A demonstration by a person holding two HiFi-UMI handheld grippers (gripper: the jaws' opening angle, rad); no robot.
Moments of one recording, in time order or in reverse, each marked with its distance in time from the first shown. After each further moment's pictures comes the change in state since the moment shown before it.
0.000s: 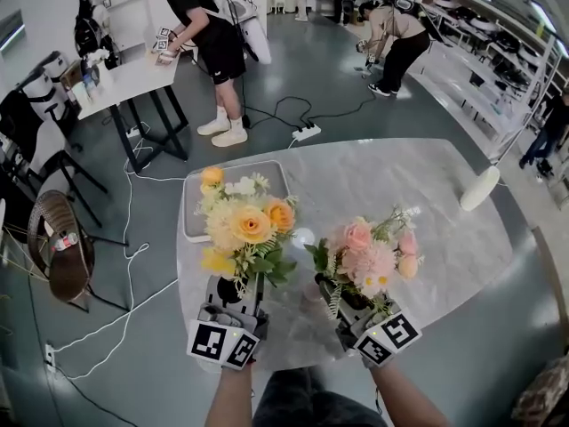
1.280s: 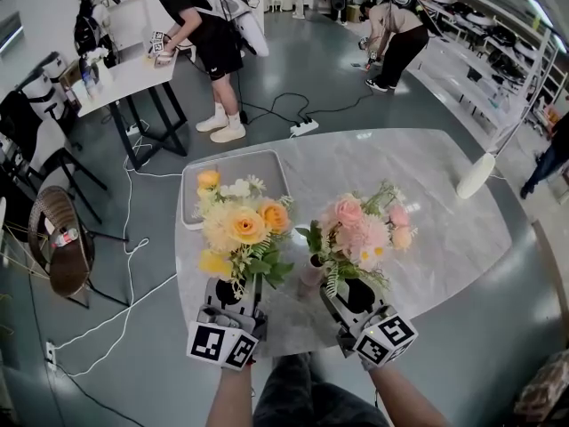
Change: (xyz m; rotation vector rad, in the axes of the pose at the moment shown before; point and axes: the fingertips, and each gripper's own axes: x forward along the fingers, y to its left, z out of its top) left arm -0.008 -0.012 0.014 -0.028 0.019 0.017; right arm -0.025 -0.002 -0.020 0.104 0.112 -0.060
